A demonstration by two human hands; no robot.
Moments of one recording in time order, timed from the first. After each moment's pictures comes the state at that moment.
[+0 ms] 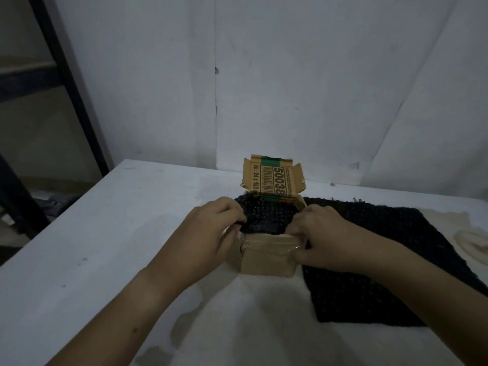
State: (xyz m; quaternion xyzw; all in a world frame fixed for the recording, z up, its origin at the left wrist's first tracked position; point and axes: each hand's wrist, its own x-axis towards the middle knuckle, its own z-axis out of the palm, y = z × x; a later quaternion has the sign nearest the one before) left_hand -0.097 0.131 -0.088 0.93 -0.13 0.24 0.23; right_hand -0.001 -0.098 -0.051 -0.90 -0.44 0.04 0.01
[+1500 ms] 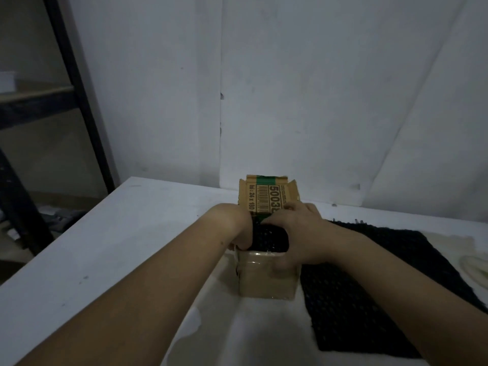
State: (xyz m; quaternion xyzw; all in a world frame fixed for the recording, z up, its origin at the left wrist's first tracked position) left_hand -0.014 0.097 -0.022 0.97 0.06 -0.24 0.02; right_hand 0.034 -0.065 -0.044 -0.90 -0.42 0.06 0.00
